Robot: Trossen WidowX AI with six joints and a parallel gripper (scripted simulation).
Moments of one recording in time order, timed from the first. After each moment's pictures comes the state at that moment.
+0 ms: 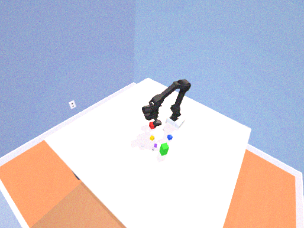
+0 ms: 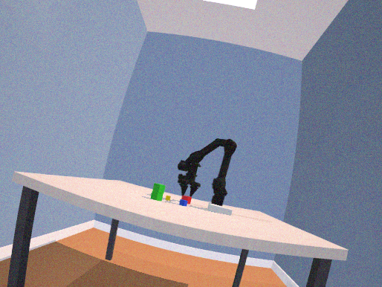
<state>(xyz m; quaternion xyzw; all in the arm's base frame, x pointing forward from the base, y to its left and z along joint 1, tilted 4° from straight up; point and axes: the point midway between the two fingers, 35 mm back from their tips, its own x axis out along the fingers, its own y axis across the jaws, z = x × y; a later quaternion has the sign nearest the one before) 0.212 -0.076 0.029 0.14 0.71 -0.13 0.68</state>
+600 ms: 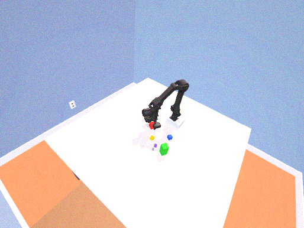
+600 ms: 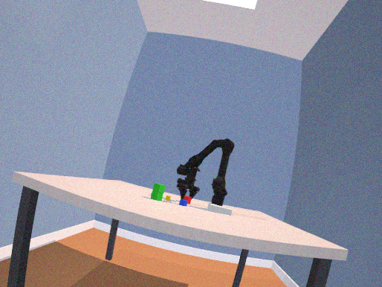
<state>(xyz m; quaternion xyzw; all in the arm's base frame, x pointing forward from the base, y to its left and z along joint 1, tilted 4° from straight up) 0.210 -0.075 0.001 0.14 0.71 -0.13 0.68</state>
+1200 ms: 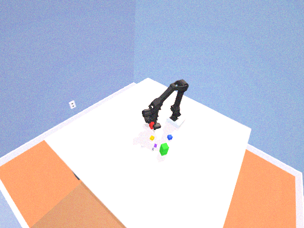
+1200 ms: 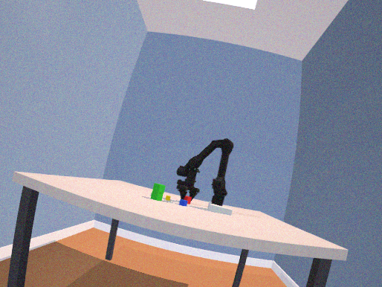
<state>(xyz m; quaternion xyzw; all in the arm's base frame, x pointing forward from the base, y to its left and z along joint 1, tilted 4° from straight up) 0.208 -0.075 -0.007 0.14 0.71 -0.13 0.68</state>
